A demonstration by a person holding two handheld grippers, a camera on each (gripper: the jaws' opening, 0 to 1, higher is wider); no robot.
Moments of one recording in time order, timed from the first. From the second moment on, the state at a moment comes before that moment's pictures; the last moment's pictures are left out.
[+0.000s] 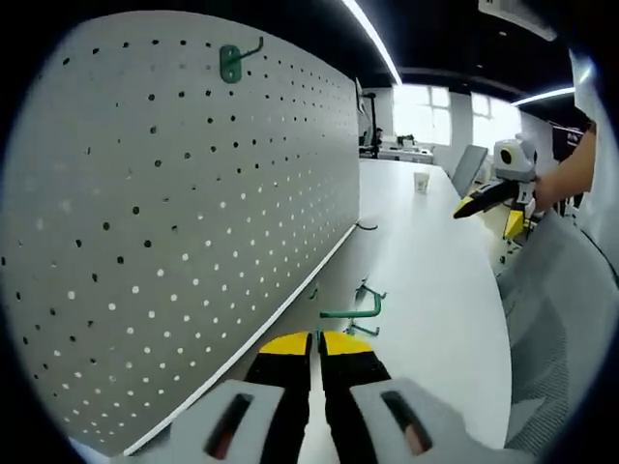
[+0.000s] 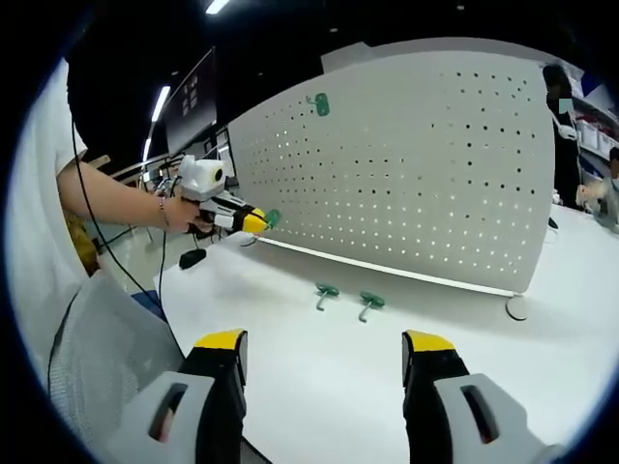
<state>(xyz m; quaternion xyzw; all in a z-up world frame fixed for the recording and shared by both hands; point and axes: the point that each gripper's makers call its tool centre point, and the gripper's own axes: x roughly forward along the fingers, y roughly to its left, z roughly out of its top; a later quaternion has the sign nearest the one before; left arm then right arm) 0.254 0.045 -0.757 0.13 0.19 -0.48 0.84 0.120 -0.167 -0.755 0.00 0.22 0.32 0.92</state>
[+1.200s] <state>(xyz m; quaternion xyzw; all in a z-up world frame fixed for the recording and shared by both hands) 0.225 0.032 -0.681 0.07 0.08 -0.45 0.88 0.120 -0.160 -0.745 0.01 0.20 0.33 0.92</state>
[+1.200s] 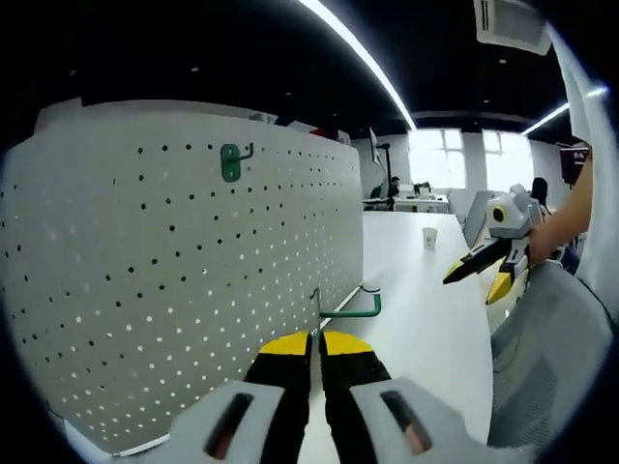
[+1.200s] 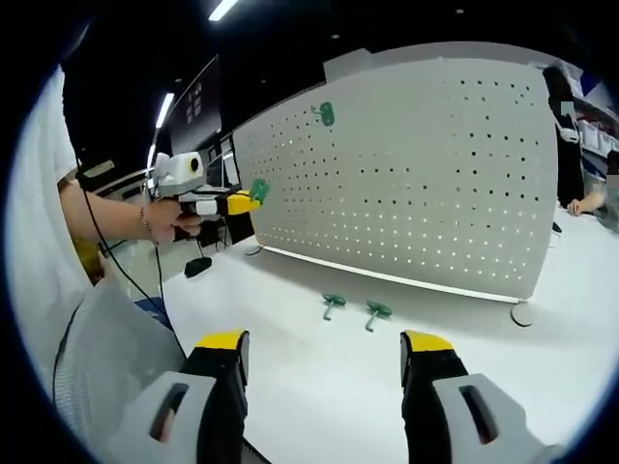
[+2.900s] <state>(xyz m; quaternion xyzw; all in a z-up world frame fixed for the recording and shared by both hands) 0.193 0.035 -0.656 0.02 0.03 -0.41 0.91 0.126 -0.154 -0.718 0.03 0.16 0.34 0.93</state>
